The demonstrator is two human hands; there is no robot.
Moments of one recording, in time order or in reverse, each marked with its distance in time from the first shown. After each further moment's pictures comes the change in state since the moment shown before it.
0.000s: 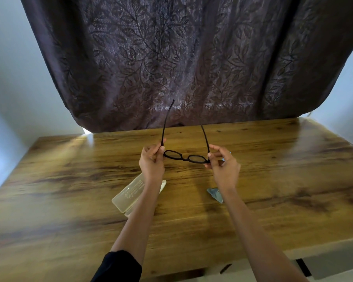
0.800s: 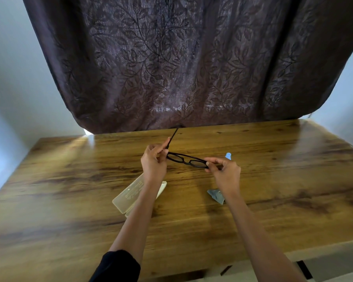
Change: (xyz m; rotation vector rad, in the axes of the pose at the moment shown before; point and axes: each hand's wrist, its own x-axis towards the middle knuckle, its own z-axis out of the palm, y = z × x) left_hand 0.006 -0.003 -0.004 0.167 -0.110 0.154; right_hand 0.000 0.010 -0.006 -0.106 -0.122 0.081
